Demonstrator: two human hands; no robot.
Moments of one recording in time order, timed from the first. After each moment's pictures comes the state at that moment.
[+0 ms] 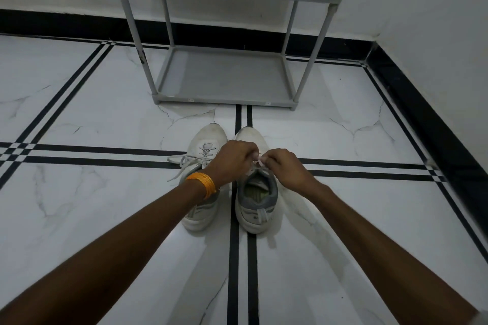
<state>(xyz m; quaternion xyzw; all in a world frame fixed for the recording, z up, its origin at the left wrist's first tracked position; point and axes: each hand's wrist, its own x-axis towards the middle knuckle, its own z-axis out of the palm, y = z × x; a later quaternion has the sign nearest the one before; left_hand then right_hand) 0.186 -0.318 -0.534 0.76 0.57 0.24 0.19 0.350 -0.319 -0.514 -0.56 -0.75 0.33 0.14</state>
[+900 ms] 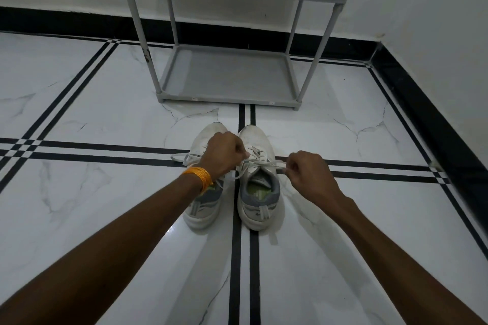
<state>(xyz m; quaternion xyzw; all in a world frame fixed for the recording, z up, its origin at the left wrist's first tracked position) 0.166 -0.319 -0.522 0.68 0.67 0.23 0.21 0.387 -0.333 -0.518 -0.57 -0.80 0.08 0.14</state>
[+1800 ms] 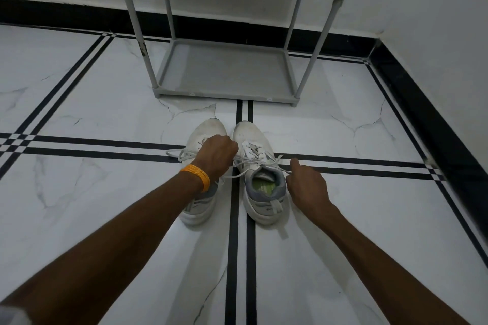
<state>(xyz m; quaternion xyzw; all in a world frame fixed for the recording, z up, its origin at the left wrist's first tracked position) 0.162 -0.326 -0.529 0.78 0.62 -0.06 -0.01 0.392 -0.345 -0.563 -0.65 -0.75 0.07 0.05</state>
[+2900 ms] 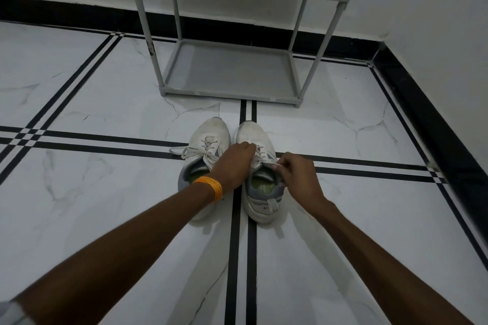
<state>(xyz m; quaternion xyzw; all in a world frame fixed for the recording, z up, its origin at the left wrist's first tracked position) 0.190 -0.342 -0.553 0.78 0.59 0.16 0.13 0.370 -0.344 -0.540 -0.60 -0.72 0.23 0.25</state>
